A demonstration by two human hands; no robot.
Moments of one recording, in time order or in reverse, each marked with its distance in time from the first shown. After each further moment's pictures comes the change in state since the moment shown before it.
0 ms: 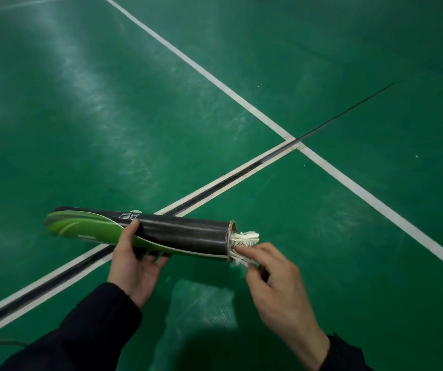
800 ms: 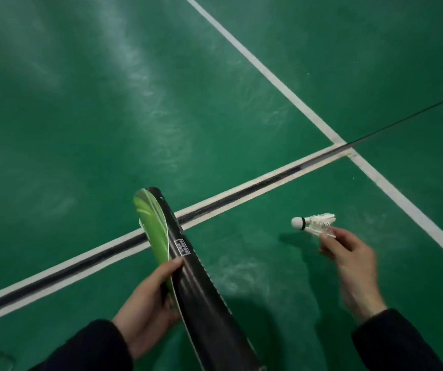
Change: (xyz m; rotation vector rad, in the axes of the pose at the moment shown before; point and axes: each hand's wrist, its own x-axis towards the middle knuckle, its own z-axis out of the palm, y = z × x) left_hand -0.003 -0.010 -0.009 0.223 -0.029 -0.341; right_hand 0.131 0.147 -0.027 0.451 0.246 0.546
